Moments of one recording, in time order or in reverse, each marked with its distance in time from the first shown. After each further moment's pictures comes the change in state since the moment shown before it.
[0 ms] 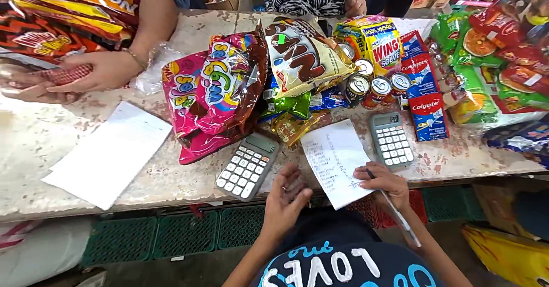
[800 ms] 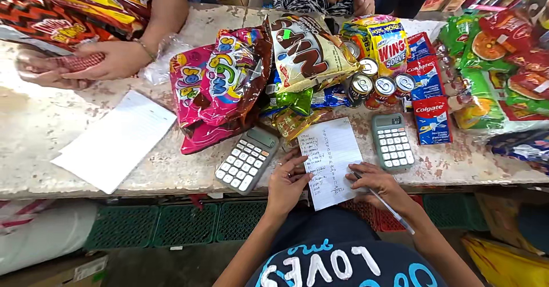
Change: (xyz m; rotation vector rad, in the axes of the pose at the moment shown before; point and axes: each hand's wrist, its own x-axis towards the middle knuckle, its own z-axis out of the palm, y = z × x) left_hand 0.030 -0.002 0.017 0.160 0.094 -0.157; right_hand 0.001 0.013 -0.016 -0.130 -0.400 0.122
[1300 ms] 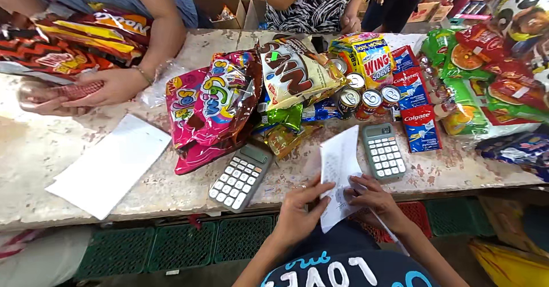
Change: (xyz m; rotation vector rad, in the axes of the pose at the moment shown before) left_hand -0.010 0.014 0.021 -0.010 -0.246 0.514; right_hand -0.031 0.004 0.018 0.013 0.134 -0.048
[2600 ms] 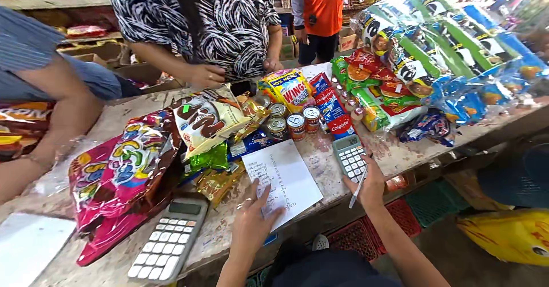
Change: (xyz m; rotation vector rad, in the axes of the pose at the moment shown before) left_hand 0.008 -0.034 0.029 0.626 0.037 -0.080; right_hand -0.028 0.037 -0.080 -0.700 0.812 0.627
